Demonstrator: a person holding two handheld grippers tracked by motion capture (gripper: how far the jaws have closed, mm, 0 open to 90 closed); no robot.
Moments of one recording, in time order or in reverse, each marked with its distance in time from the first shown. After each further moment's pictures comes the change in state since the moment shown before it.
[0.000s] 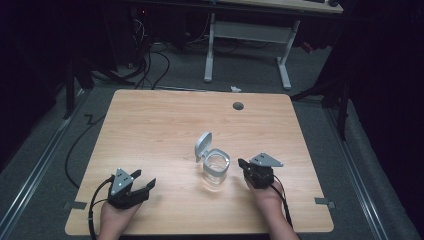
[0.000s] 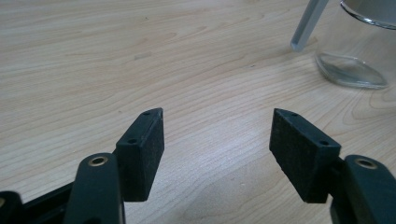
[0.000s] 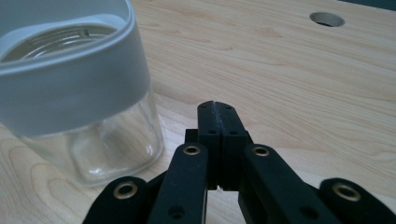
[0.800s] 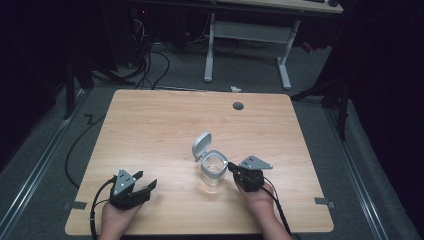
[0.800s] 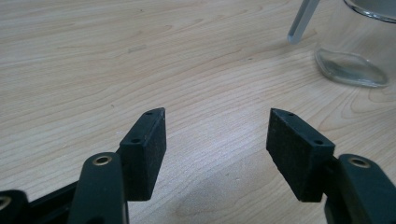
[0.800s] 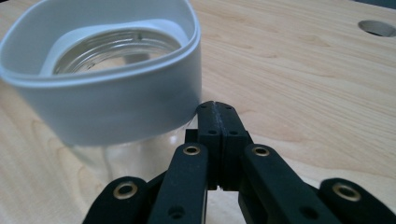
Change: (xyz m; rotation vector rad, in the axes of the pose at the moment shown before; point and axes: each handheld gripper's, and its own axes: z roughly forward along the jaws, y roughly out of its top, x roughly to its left) left arm -0.001 -0.004 0.001 0.017 0.006 0.000; right arm 0.027 0.001 0.005 -0.008 0.075 -0.043
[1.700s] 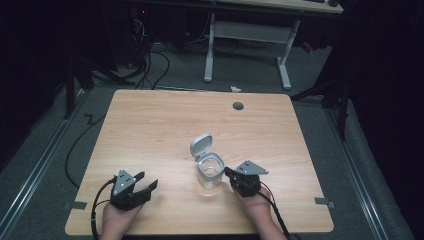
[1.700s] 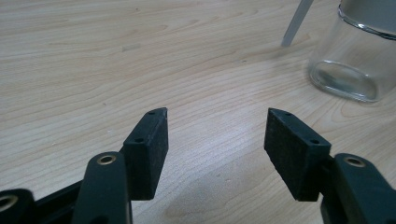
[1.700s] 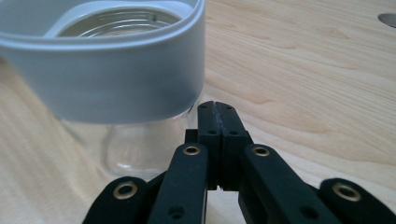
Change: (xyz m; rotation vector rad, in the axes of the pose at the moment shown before) left arm -0.004 -0.001 0.000 0.000 -0.014 -0.025; right arm 0.014 -0.008 0.002 0.009 0.014 -0.024
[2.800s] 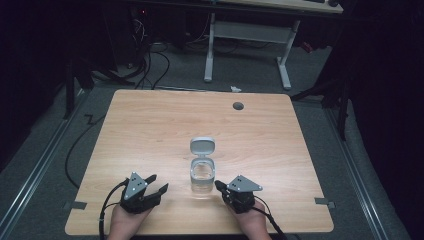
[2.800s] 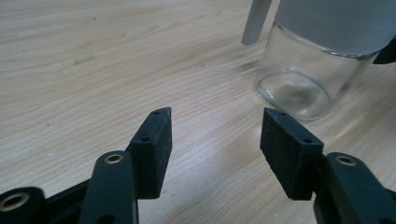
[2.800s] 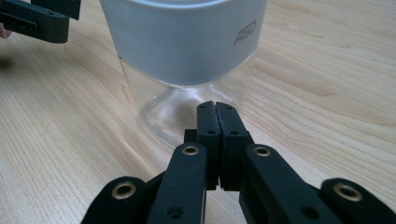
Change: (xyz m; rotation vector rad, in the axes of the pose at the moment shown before) left arm -0.027 -0.012 0.002 0.027 -0.081 0.021; right arm 0.039 -0.013 -0.015 -0.019 0.072 -0.036
